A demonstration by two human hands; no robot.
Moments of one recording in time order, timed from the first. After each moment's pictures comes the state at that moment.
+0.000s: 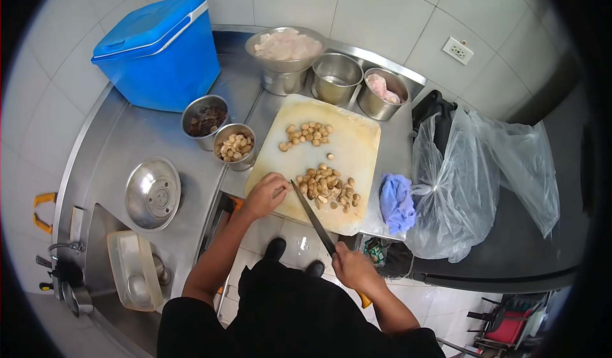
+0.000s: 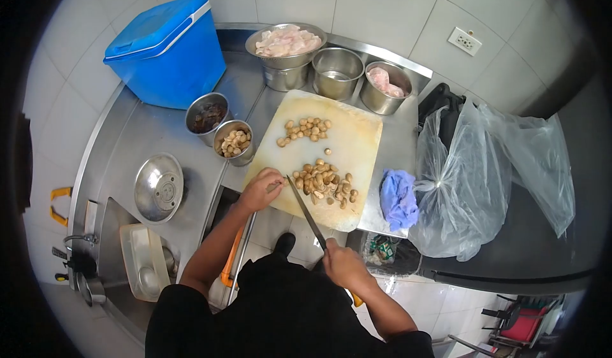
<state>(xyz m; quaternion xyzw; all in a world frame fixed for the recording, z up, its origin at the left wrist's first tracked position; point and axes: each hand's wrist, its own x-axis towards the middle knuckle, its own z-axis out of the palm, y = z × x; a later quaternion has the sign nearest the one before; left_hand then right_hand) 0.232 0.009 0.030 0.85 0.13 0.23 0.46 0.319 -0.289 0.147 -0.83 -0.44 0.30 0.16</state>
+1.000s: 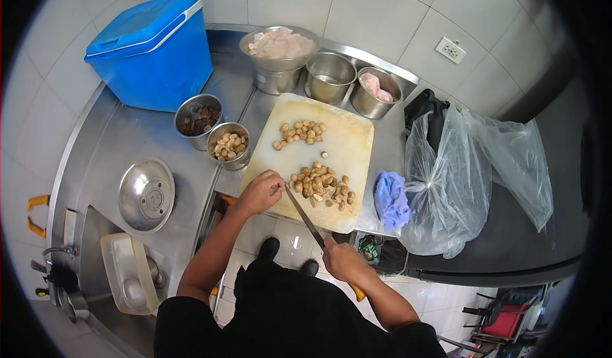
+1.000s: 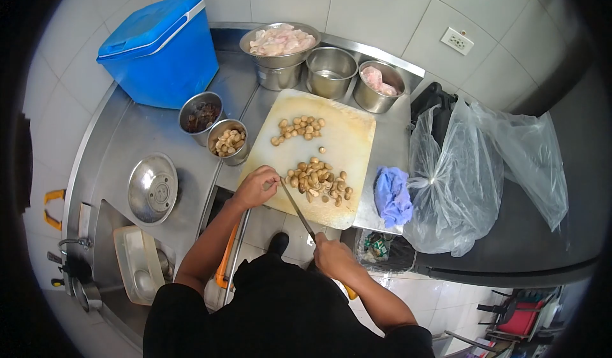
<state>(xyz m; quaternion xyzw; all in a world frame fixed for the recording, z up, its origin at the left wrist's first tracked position) 0.236 0.019 0.034 0.87 0.09 0.21 0.43 0.318 -0.271 0.136 -0.82 -0.46 0.31 0.13</state>
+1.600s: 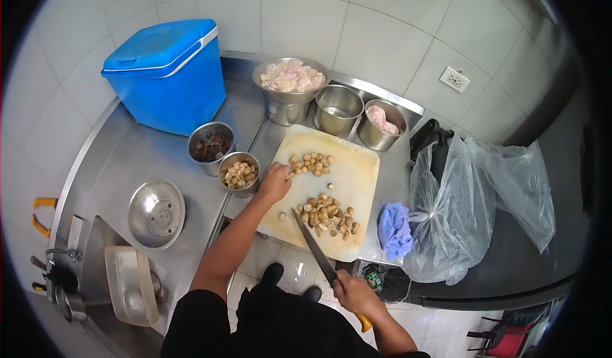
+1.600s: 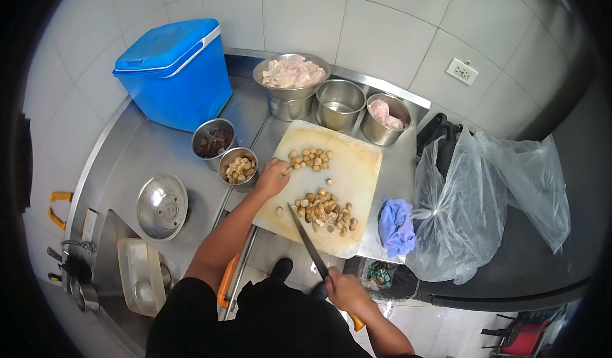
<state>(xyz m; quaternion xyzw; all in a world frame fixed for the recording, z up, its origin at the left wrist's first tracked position) 0.322 0.078 0.031 0.90 0.26 0.20 0.30 0.322 -0.297 0.146 -0.83 -0.41 0.32 0.21</state>
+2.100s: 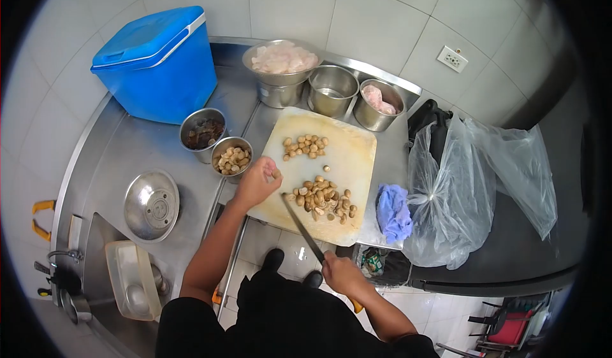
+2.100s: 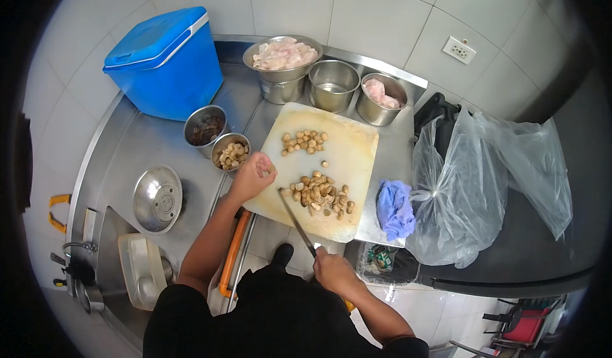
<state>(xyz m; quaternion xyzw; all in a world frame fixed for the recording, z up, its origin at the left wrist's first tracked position) 0.262 0.048 0.073 0.82 0.24 0.26 0.45 0.317 -0.274 0.126 -0.82 -0.45 0.32 0.16</state>
